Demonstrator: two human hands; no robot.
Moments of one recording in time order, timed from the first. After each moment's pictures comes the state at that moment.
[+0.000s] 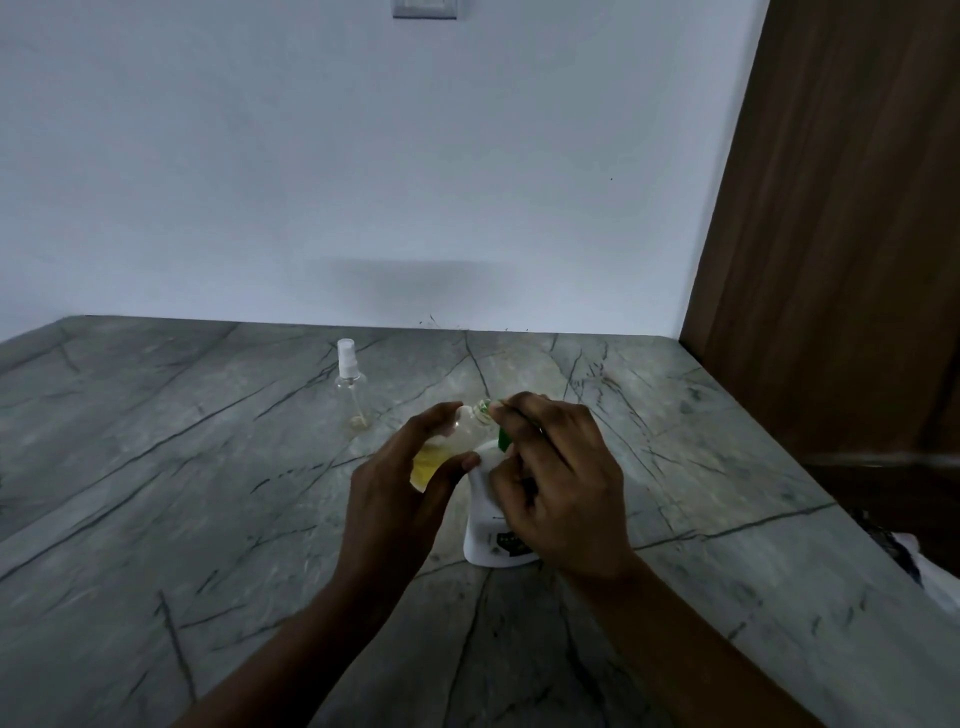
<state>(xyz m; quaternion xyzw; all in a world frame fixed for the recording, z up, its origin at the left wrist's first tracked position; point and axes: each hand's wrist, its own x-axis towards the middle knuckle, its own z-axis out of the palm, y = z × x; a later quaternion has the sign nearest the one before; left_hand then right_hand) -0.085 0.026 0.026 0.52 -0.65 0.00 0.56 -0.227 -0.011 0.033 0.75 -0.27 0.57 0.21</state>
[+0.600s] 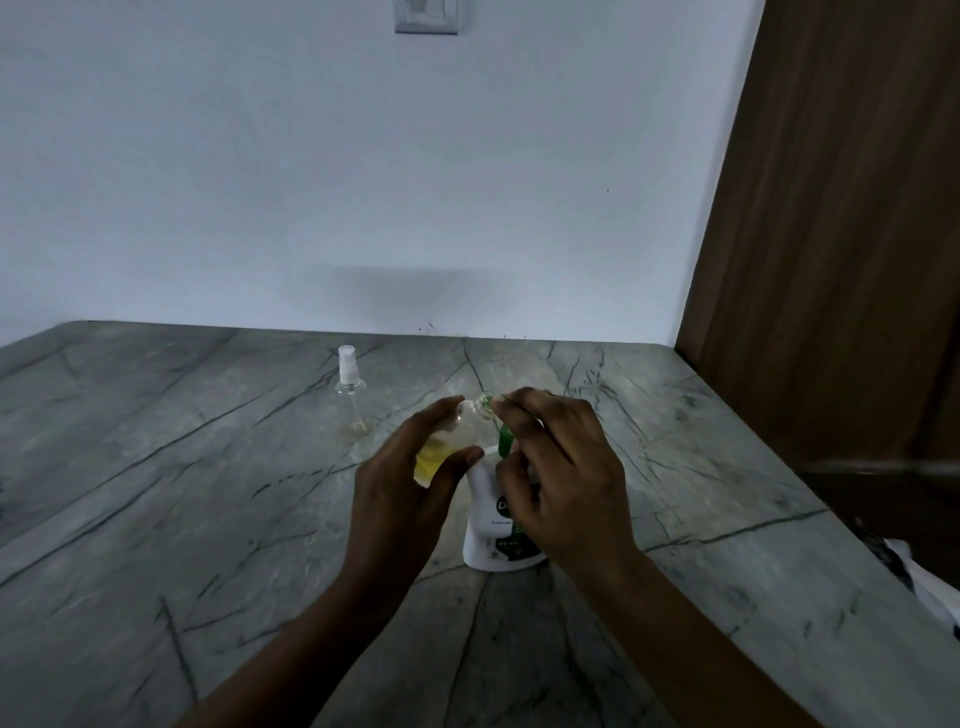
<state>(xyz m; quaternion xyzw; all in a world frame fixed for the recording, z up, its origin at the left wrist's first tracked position) -0.090 0.027 0.034 0.50 -0.64 0.01 0.58 -0.230 -0.007 0.044 0.75 -0.29 0.55 0.22</state>
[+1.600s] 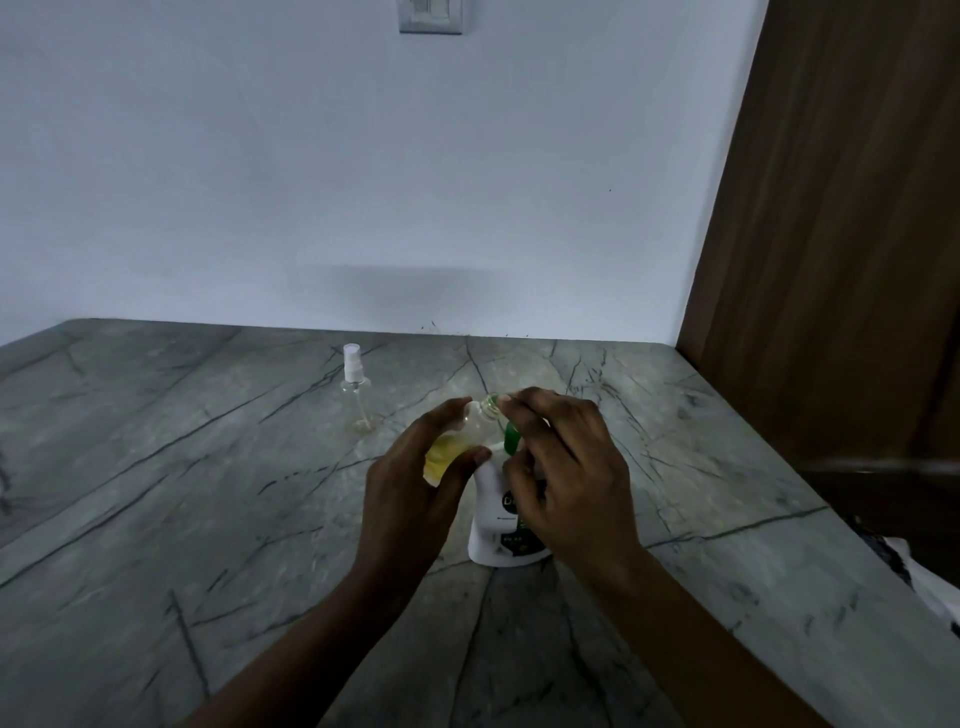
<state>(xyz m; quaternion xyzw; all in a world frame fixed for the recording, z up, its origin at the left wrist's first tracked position) -0.089 0.024 0.029 0.50 -0.64 0.00 0.58 -0.230 -0.007 0.042 0.76 -0.30 0.54 0.22</state>
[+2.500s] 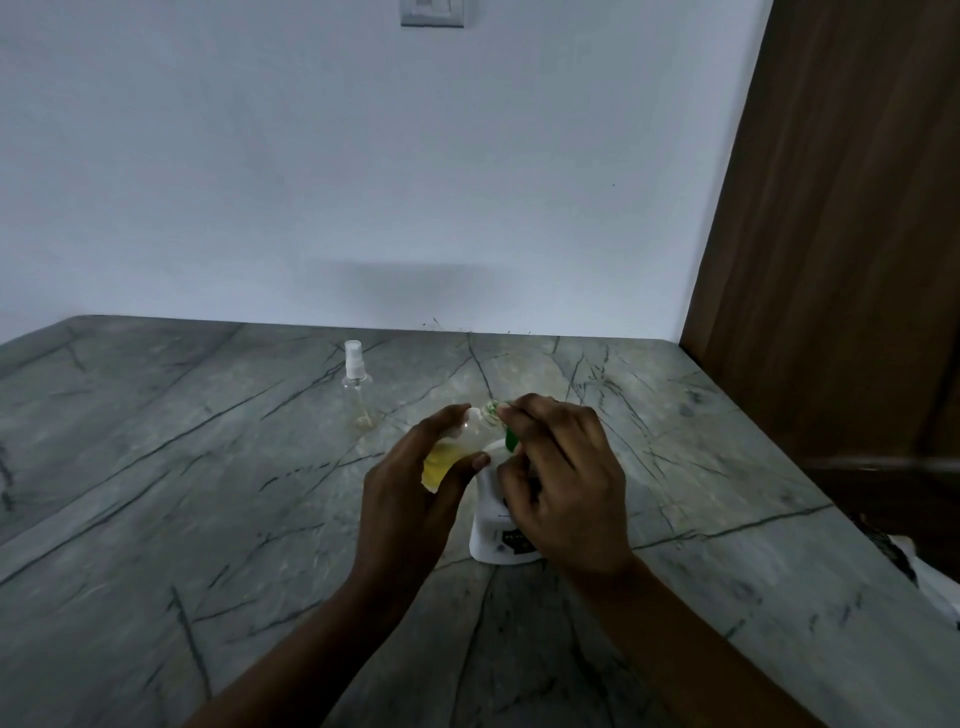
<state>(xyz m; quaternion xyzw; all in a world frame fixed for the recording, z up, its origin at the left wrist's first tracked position) -0.087 0.028 0.023 0.50 -0.64 0.00 0.58 -0.224 -0.009 0.031 0.74 -0.29 0.56 0.23</state>
